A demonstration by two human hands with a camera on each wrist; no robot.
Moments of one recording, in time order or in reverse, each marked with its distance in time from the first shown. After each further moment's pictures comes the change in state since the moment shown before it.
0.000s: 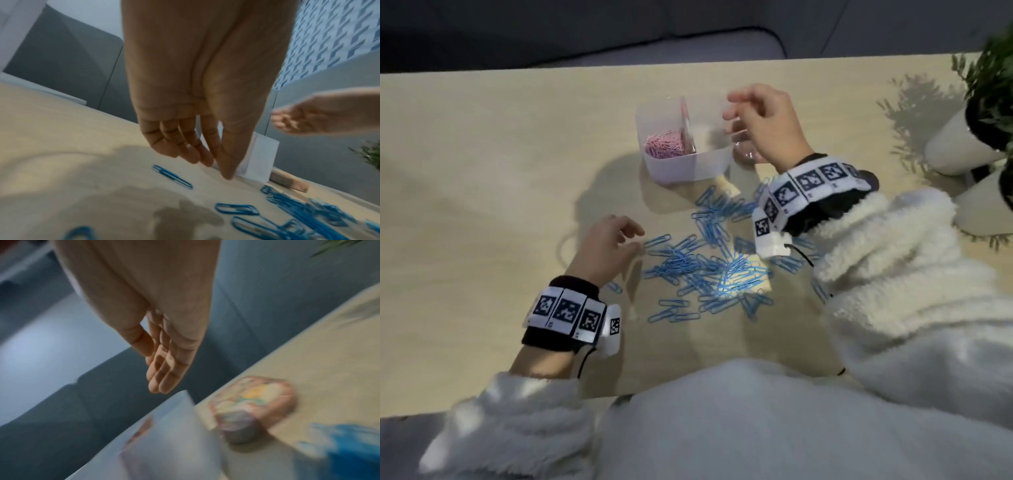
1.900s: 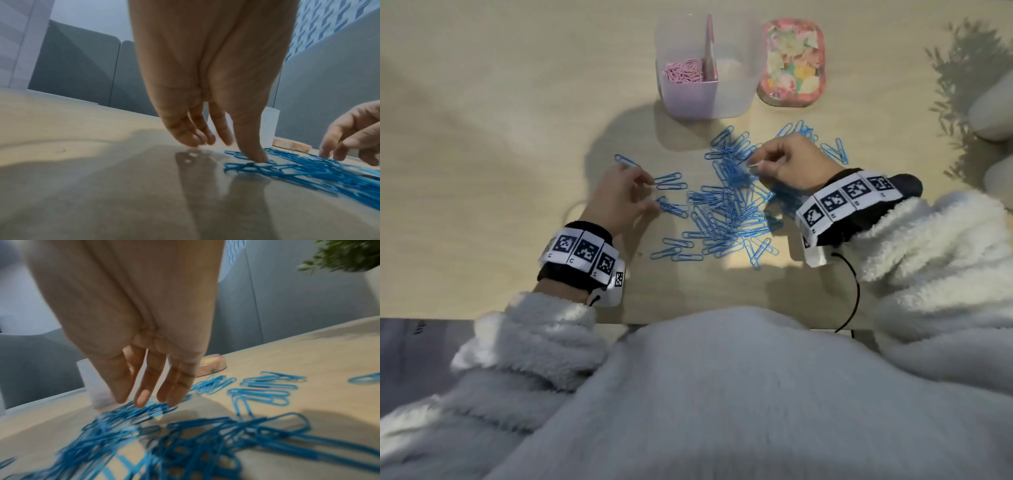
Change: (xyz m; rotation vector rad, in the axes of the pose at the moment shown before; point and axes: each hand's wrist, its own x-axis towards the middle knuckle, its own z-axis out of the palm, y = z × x) left_hand -0.020 -0.012 0.027 0.018 0.055 -0.049; right_hand -0.061 0.093 -0.025 -0.535 -0.435 0.094
